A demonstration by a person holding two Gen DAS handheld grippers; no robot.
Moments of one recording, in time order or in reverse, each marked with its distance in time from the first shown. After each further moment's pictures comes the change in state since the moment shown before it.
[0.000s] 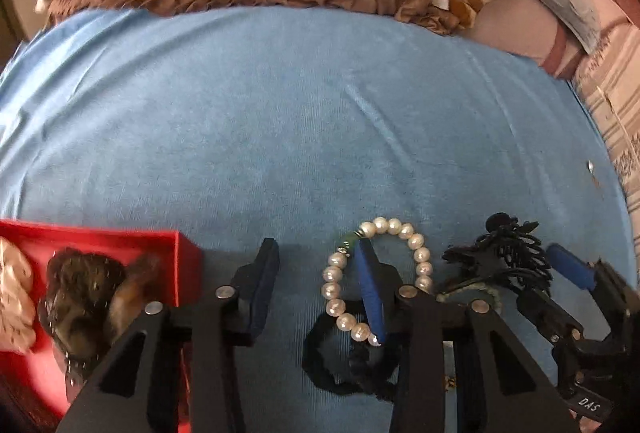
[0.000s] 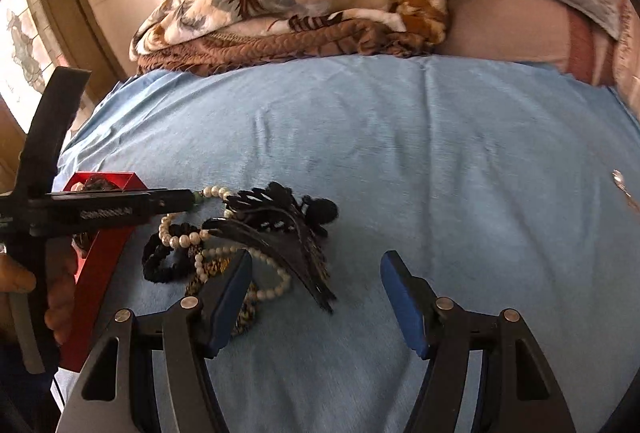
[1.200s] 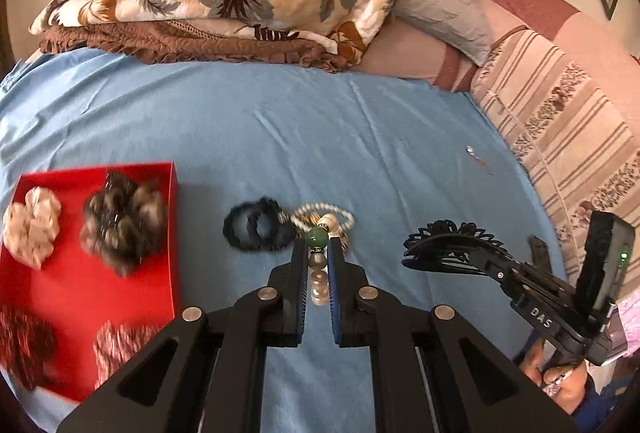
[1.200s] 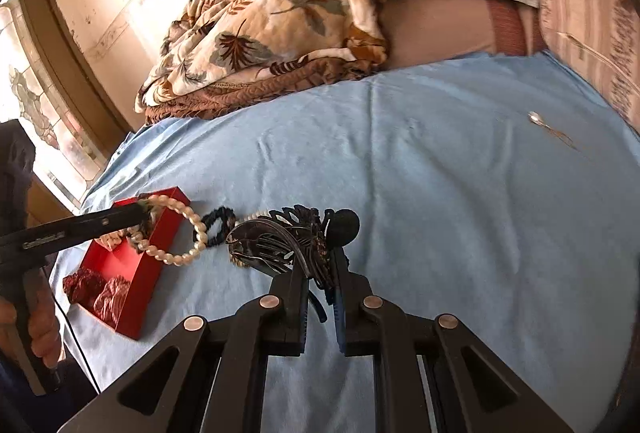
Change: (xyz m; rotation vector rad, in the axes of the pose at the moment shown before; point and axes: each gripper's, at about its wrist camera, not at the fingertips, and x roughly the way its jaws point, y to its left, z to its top) left arm -0.160 -0.033 -0.087 0.043 -0.164 -0.218; right arm -0.130 -0.017 -0.077 0.195 -0.139 -0.008
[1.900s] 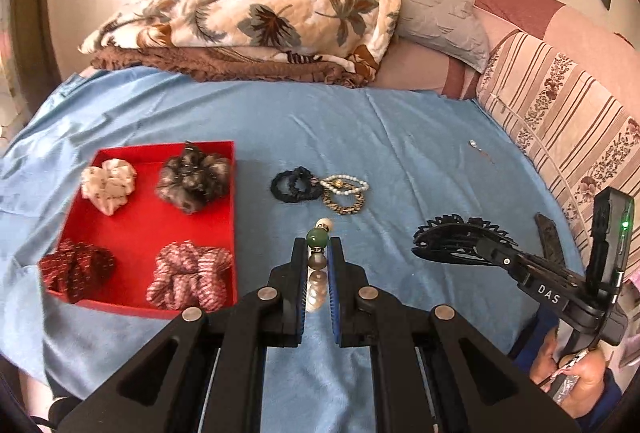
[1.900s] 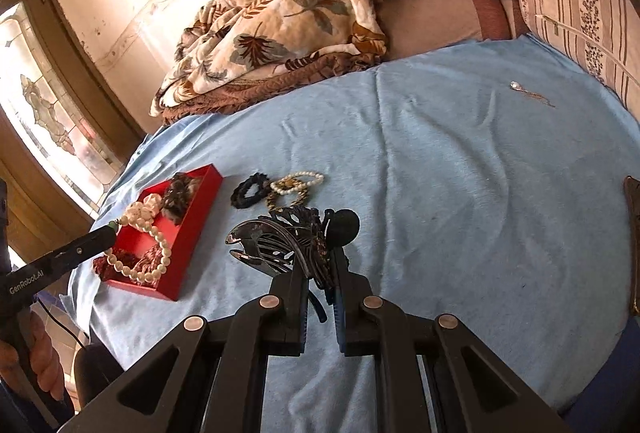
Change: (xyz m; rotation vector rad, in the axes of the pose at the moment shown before) left arm -0.089 -0.015 -0.073 0.025 -0.117 0.148; right arm -0.050 0.030 -0.049 0.025 -0.012 0.047
